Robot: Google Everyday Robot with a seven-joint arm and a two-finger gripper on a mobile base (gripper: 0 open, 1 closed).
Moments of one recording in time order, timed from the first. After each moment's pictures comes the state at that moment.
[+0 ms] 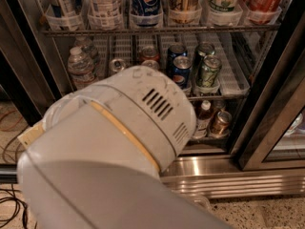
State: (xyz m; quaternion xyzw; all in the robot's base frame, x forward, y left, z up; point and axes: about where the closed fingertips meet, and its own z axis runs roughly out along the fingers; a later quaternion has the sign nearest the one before) arm 0.410 0.147 0.942 -0.31 0.83 0.11 0.46
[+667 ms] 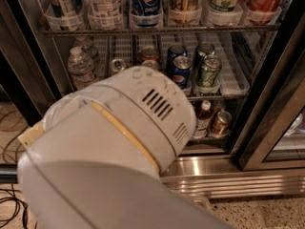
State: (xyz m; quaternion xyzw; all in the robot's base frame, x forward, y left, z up) arm 0.410 0.147 0.941 -0.31 0.83 0.11 0.46
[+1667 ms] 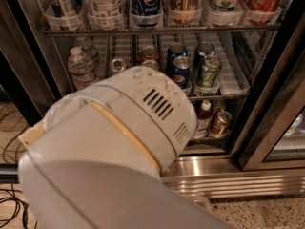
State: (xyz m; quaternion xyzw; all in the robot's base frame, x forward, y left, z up) arm 0.410 0.147 0.941 -0.31 0.83 0.11 0.46
